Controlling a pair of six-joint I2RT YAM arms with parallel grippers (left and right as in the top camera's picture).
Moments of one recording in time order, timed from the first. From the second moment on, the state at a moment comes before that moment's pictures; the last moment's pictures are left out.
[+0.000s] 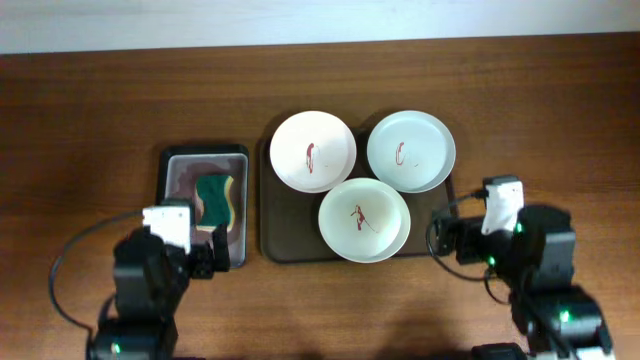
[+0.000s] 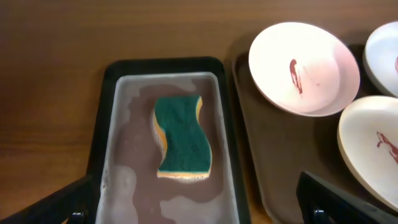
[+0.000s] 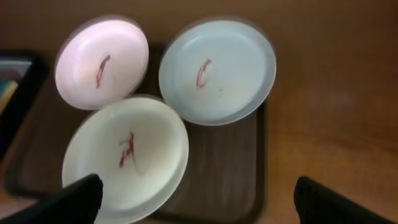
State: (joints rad) left arm -0.04 0.67 0.65 -0.63 0.04 0.00; right arm 0.05 0.76 0.74 -0.70 -0.18 0.06
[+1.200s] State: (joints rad) left arm -0.01 1.77 1.01 -0.62 0.08 -0.08; right arm 0.05 1.07 1.00 -0.92 -0.30 0.06
